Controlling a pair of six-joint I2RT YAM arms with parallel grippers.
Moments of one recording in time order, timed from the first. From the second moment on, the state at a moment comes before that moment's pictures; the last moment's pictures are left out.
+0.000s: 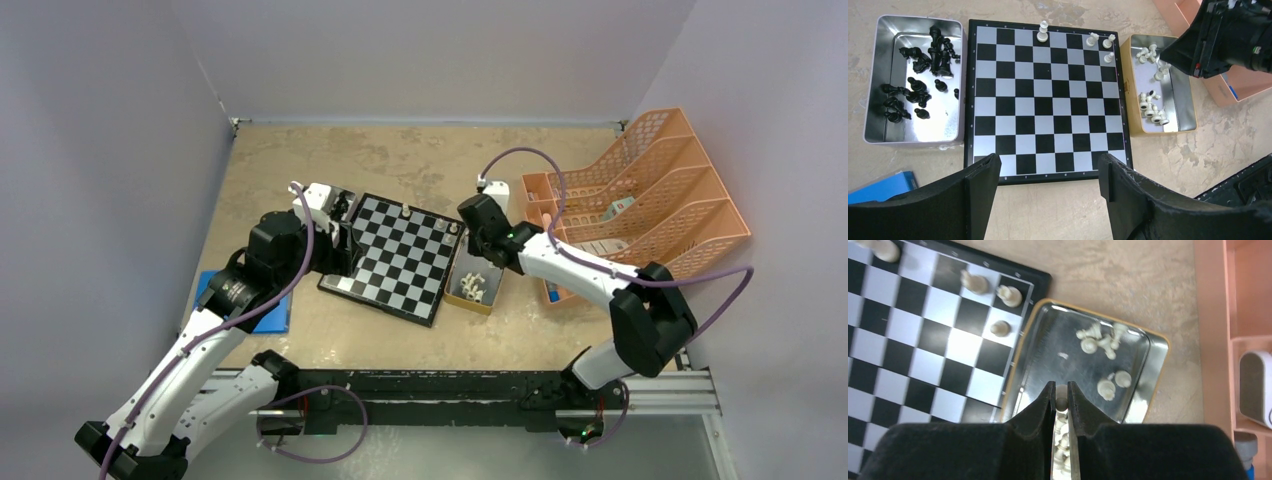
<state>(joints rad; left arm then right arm) -0.52 0.78 0.90 -0.60 -0.01 -0.25 0.69 1.50 0.98 -0.40 0.45 0.60</state>
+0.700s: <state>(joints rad) -0.52 0.78 0.90 -0.60 -0.04 -0.25 0.73 1.74 1.21 -0.29 0.34 0.49</state>
